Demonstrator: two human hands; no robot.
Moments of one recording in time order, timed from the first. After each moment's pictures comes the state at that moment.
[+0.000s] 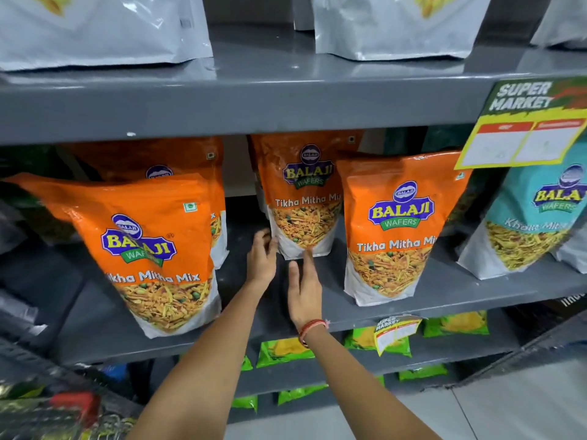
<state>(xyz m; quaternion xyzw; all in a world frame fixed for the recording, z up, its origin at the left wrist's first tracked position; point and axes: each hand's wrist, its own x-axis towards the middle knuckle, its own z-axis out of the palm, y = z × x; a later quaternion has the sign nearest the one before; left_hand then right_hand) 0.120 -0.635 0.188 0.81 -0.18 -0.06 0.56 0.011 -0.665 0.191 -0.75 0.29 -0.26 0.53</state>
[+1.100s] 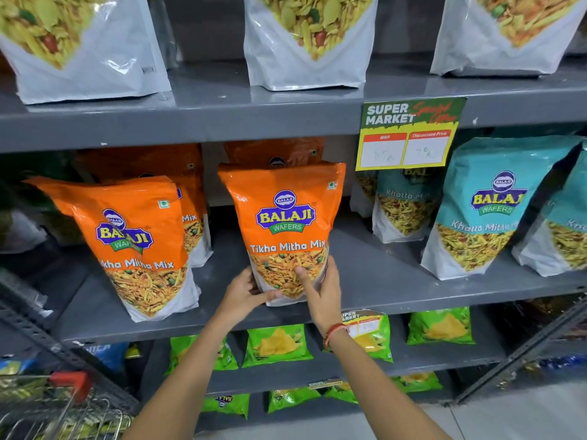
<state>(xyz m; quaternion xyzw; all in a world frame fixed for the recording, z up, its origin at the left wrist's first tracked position) 0.032 -0.593 0.204 0.74 -0.26 -0.22 0.59 -0.074 -0.727 0.214 -0.71 0.22 -0.29 0.60</state>
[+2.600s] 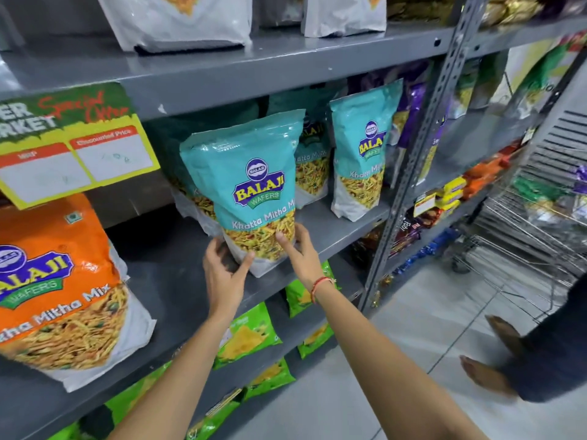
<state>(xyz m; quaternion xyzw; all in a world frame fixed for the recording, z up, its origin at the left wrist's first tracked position) -0.096 -0.855 0.204 0.67 -0.32 -0.14 0.65 -0.211 -0.955 0.220 -0.64 0.36 -0.34 0.58</state>
